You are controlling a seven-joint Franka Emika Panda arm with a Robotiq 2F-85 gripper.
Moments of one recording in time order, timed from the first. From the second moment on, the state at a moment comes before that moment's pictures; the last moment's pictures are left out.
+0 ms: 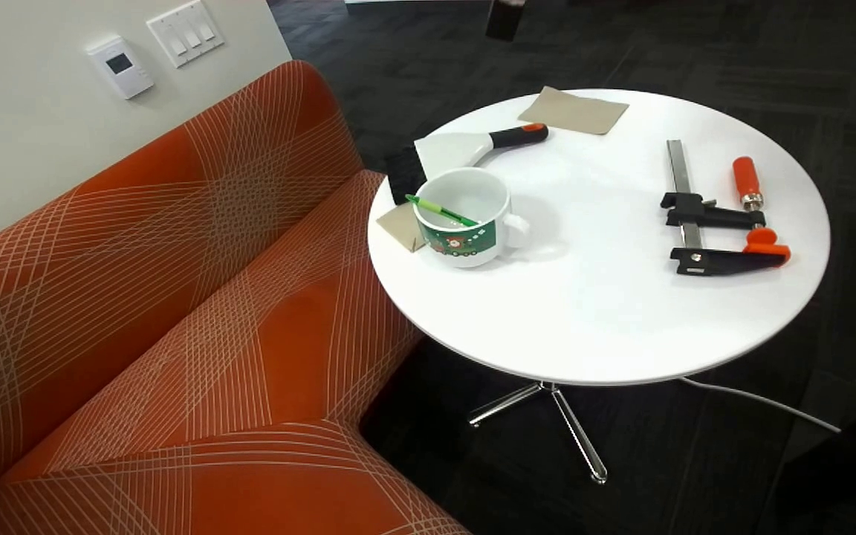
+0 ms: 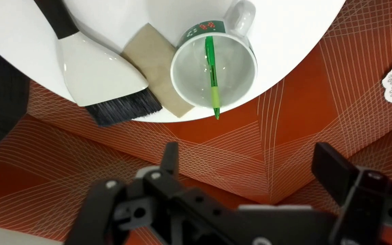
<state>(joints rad) 0.18 0.21 0.17 -2.23 0.05 2.85 -0.32</state>
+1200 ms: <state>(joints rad) 0.09 0.68 0.25 -1.87 0.00 2.77 -0.39</state>
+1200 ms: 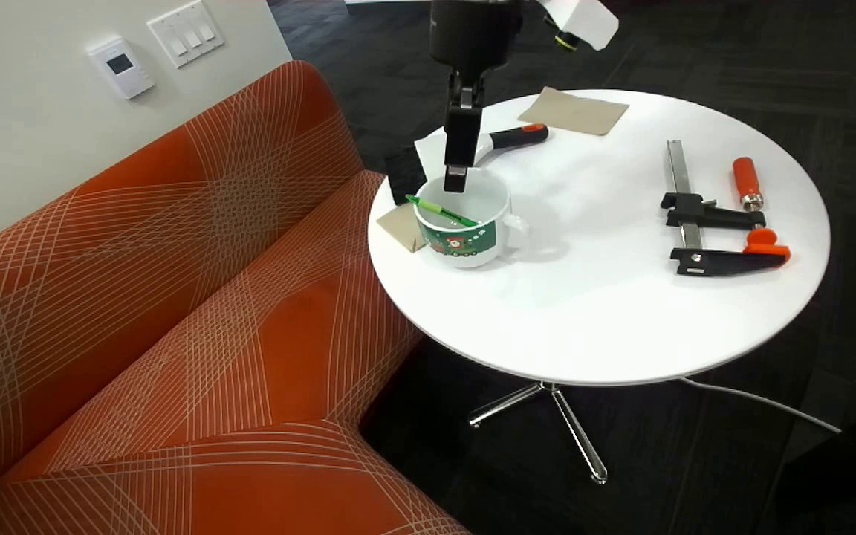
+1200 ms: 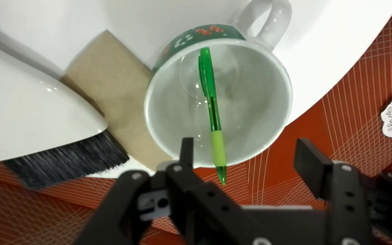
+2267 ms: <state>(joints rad) 0.10 0.85 0.24 -1.68 -0.04 2.68 -0.39</state>
